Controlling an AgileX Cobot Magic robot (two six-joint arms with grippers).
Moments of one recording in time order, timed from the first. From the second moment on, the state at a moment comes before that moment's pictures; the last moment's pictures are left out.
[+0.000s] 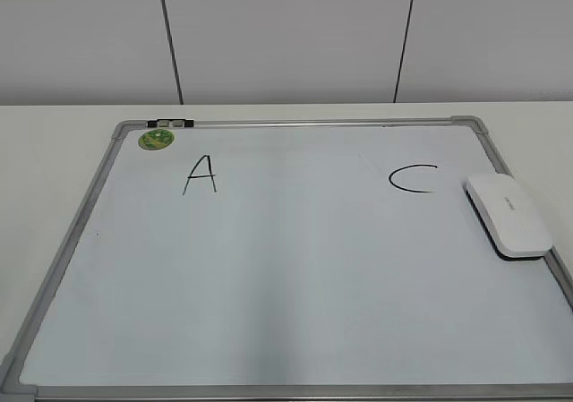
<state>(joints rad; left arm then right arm) -0.01 0.42 -0.51 -0.11 1.08 0.08 0.05 0.22 -0.50 -0.03 1.13 -0.07</state>
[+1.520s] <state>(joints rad) 0.03 0.01 -0.51 -0.11 1.10 0.08 0.00 -0.02 -0.50 -0.03 1.13 -0.07</state>
